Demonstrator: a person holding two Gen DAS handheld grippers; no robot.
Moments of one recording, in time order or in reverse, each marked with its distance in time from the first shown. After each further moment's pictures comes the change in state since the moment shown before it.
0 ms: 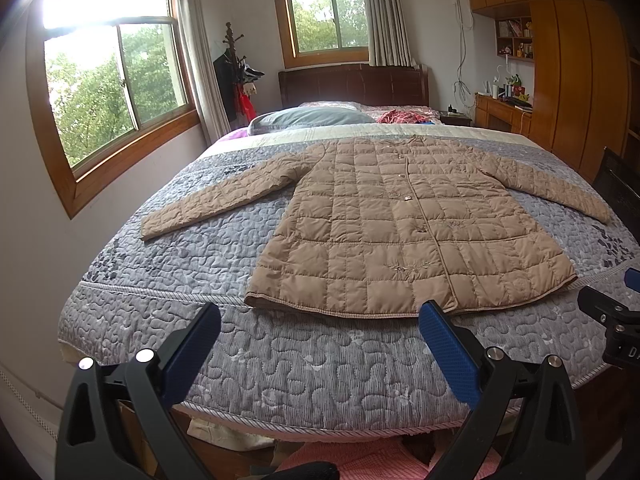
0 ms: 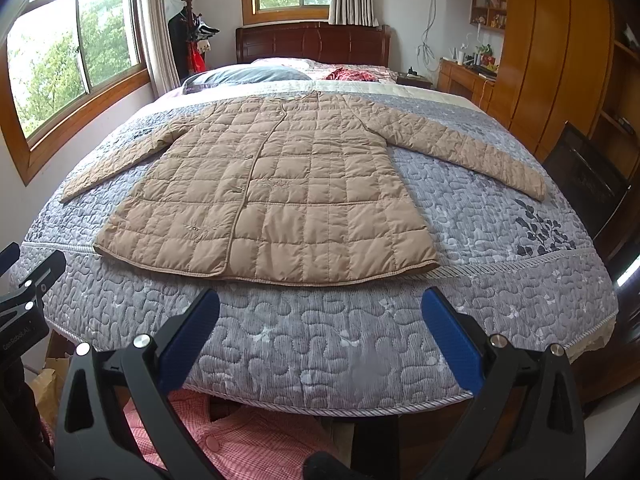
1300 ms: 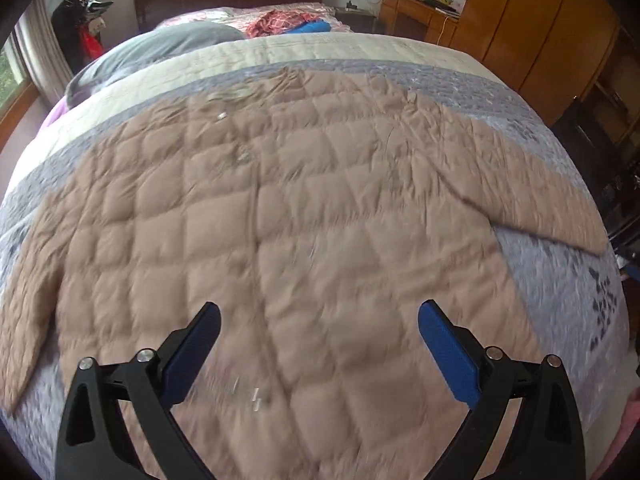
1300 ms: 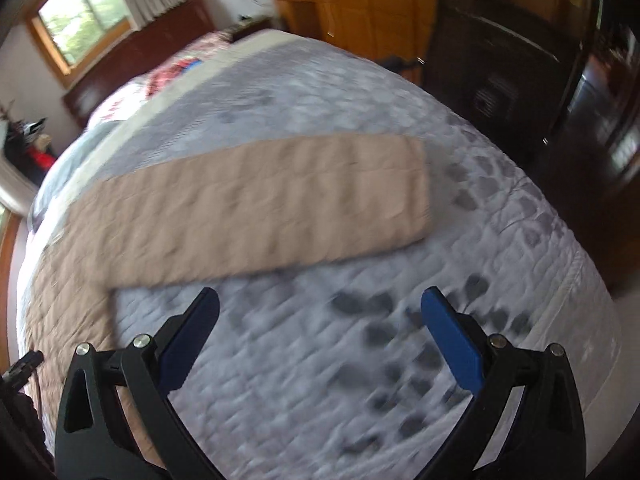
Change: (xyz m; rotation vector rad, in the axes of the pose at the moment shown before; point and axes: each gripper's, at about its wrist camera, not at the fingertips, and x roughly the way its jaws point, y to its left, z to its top) left arm 0.335 -0.180 0.220 0.193 0.422 -0.408; right arm 0.206 -0.404 0.136 0.594 0.223 -0.188
